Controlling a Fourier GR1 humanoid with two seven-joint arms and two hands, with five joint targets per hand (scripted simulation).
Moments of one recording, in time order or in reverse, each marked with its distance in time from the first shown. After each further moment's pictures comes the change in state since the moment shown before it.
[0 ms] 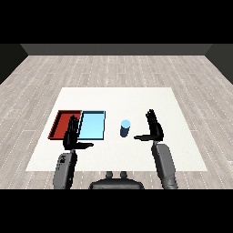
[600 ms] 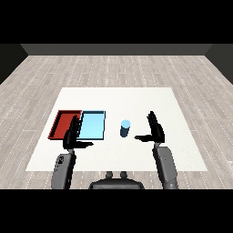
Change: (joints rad) left arm 0.018 0.023 -0.039 -0.092 -0.058 0.057 0.259; right arm 0.057 -0.003 0.034 -0.119 0.068 -0.092 0.197
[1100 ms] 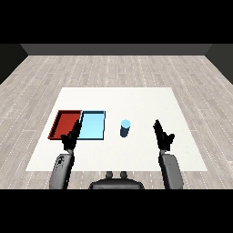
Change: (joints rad) left arm 0.004 0.055 -0.019 0.087 -0.039 0.017 0.182; right arm 0.143 -0.052 -0.015 -0.023 0.020 -0.028 0.107
